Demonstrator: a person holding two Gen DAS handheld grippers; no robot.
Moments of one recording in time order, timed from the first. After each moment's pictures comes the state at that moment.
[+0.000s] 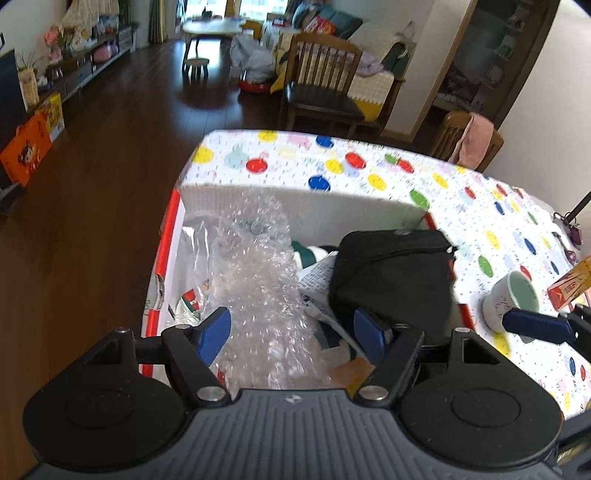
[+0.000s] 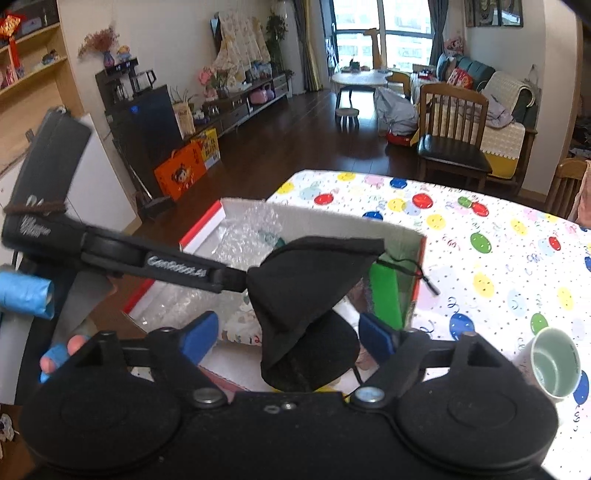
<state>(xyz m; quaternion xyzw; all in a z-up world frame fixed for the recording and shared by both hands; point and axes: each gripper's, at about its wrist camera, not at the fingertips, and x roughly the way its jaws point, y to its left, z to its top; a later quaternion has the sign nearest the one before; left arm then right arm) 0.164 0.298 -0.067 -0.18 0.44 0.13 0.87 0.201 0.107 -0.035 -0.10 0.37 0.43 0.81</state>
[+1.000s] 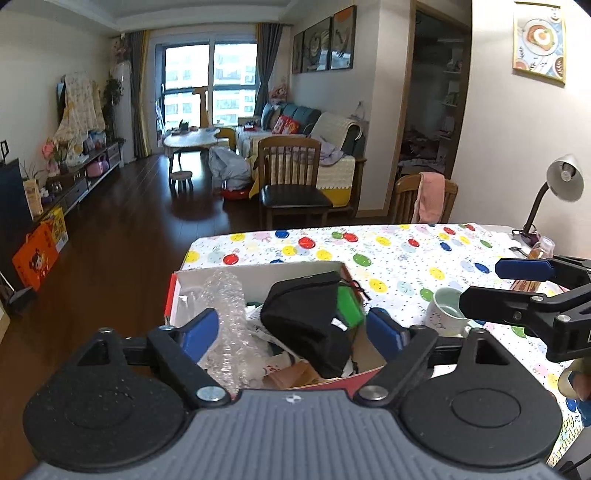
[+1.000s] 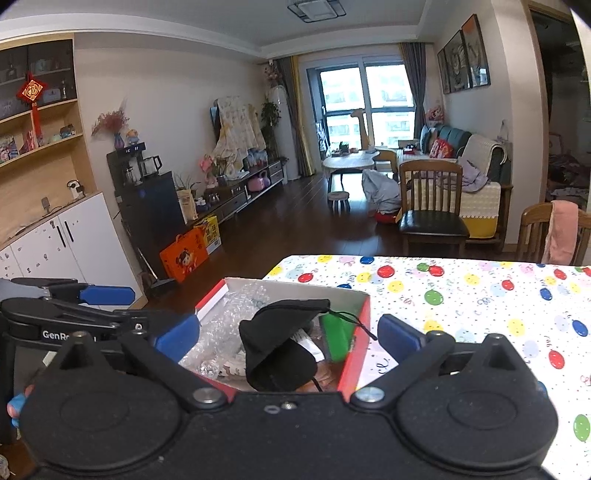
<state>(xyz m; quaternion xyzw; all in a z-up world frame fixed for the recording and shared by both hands) 0.051 0.190 0.021 -0.07 0.29 0.13 0.95 0.169 0.002 0.012 -0.03 0.25 0.44 0.86</state>
